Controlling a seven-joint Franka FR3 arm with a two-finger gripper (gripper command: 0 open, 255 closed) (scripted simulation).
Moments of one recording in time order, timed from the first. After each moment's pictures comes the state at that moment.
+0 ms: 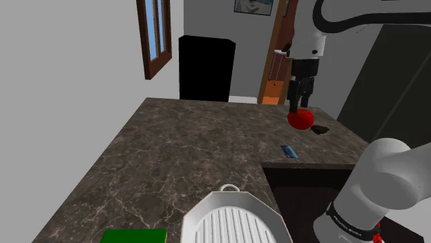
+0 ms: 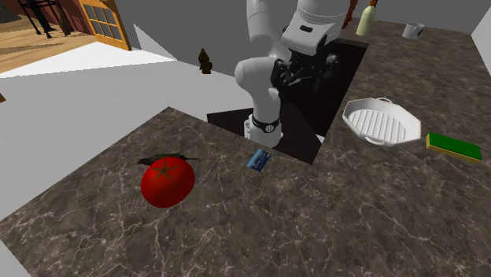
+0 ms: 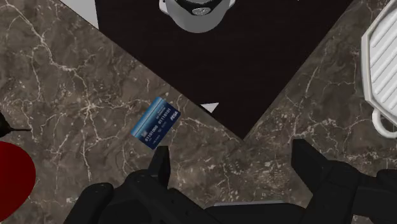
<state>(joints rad) -0.02 -0.76 -0.04 -2.38 0.01 1.43 0.00</state>
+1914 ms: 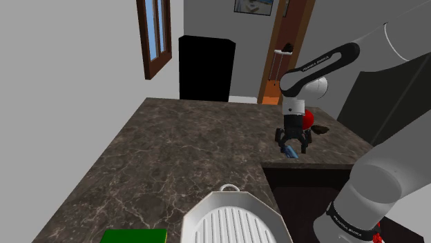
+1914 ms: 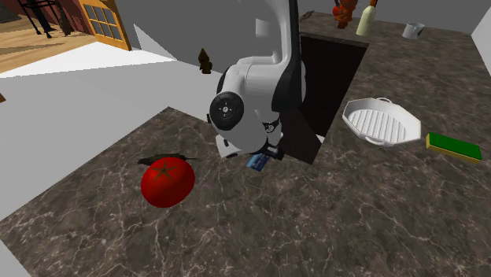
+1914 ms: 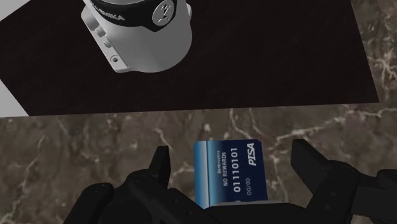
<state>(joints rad) -0.24 -0.30 -0.24 -2.63 0.10 1.77 0.25</state>
